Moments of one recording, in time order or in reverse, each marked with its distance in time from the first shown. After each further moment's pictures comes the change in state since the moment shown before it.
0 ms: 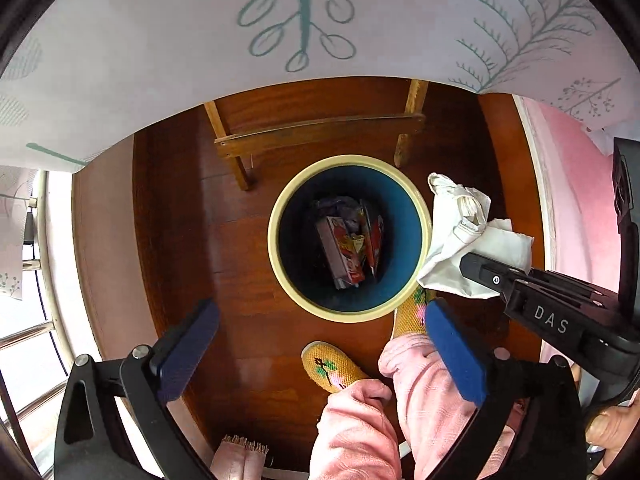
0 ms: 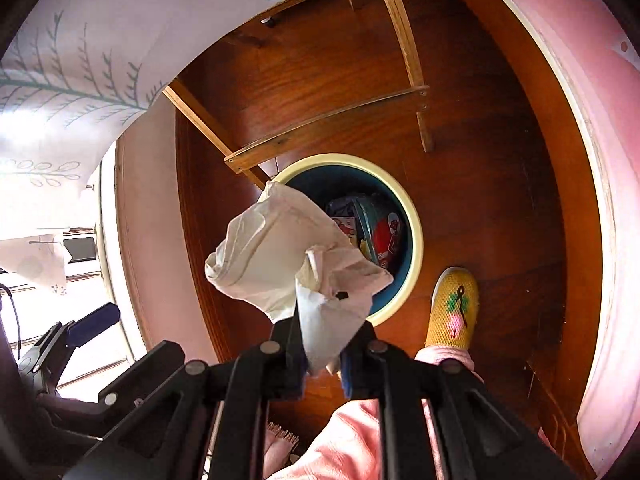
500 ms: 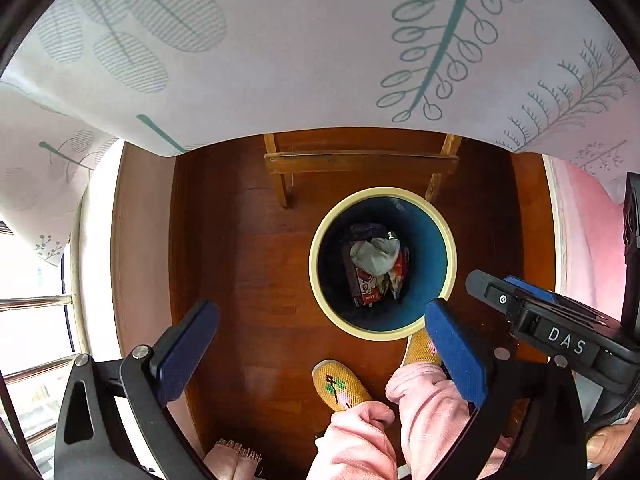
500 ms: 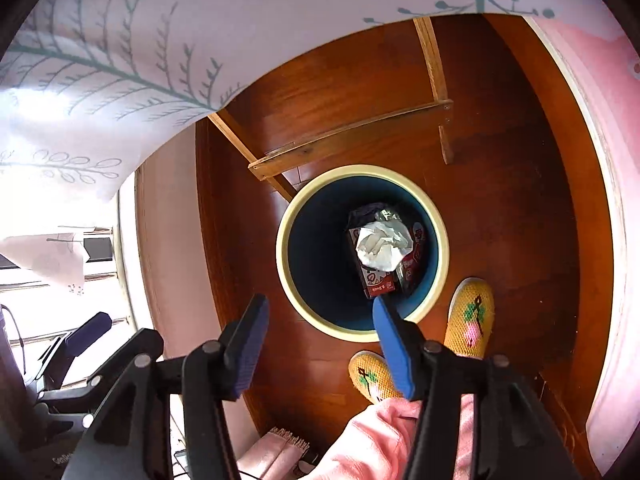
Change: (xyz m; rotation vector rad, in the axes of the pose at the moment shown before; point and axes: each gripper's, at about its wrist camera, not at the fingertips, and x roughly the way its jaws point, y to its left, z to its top) left arm -0.035 0.033 -0.009 -0.128 -0.103 0.061; right arm -0.012 0.023 0.001 -0.039 -0.049 0.036
